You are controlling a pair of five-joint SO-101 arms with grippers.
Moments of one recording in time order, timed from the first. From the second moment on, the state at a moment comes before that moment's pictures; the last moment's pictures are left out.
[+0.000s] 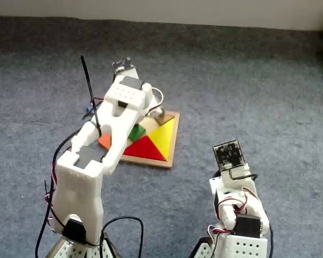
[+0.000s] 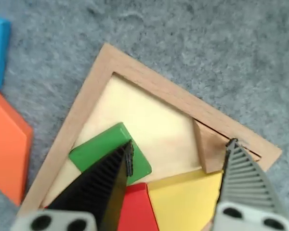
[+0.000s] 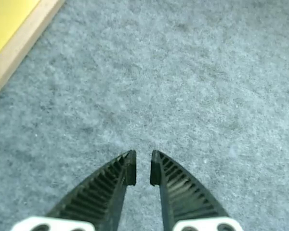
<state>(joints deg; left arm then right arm) 13.2 33.0 -11.2 68.6 48.0 1.3 -104.2 96.0 61.1 26.4</state>
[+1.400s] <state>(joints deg) 8.0 35.6 -31.1 96.9 48.0 1.3 -104.2 96.0 61.1 26.4</state>
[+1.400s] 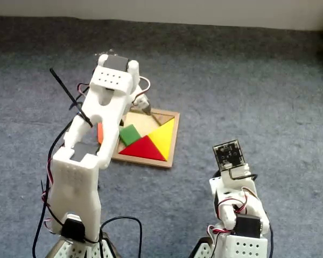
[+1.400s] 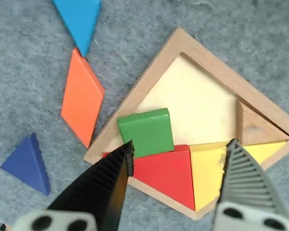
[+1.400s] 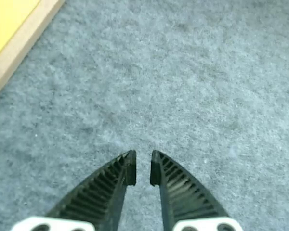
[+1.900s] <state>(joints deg) 8.4 48.8 -38.2 96.0 48.0 1.3 -104.2 96.0 61.1 26.4</state>
